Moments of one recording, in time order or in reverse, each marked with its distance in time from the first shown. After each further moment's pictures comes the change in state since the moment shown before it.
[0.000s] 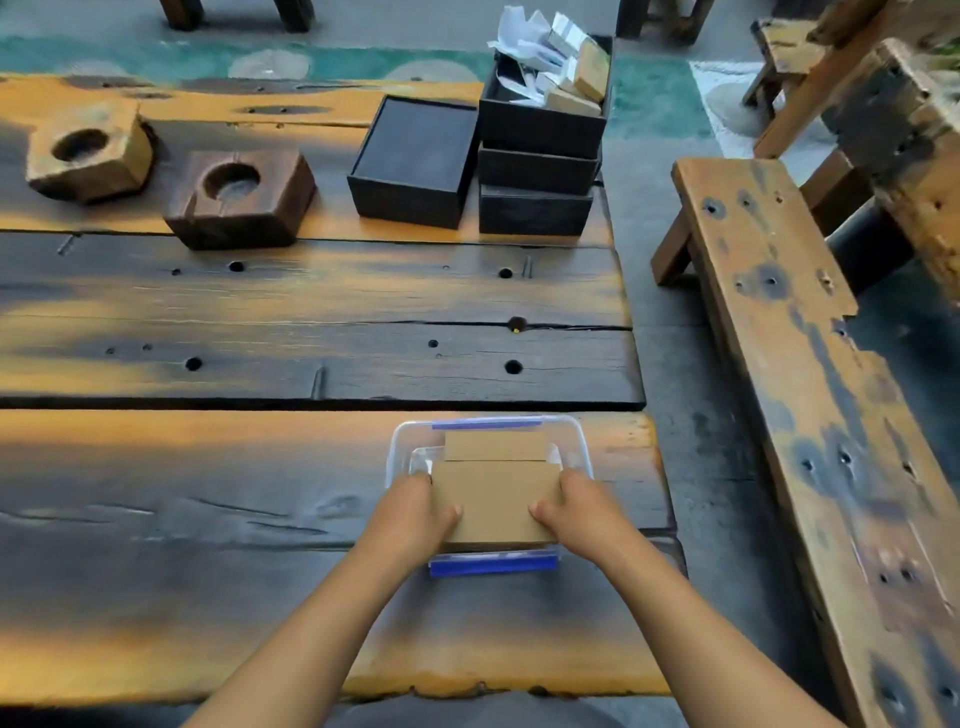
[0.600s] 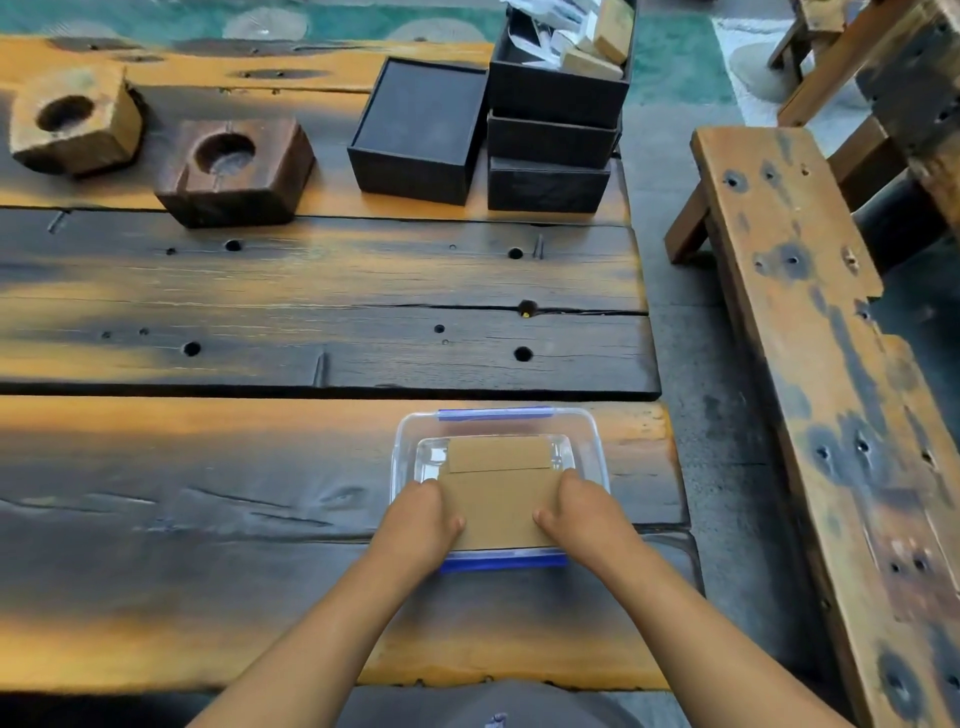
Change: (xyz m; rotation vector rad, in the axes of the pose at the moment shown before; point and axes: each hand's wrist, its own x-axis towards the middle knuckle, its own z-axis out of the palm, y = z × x) left_hand 0.022 -0.020 0.024 0.162 -0.053 -0.010; right_hand 0.022 0.007 0.025 -0.198 0.016 -0.034
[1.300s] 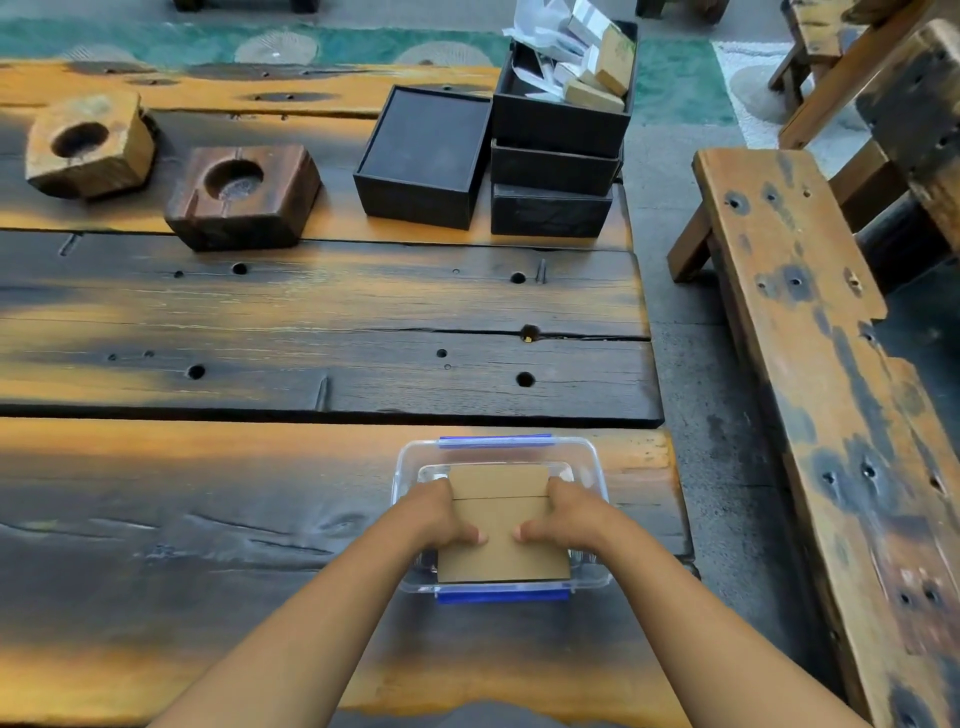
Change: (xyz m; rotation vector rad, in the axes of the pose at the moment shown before) left_hand 0.036 0.024 -0.033 -0.139 -0.353 -0.091; right_hand 0.034 -0.014 -0.028 0.124 -0.315 0.027
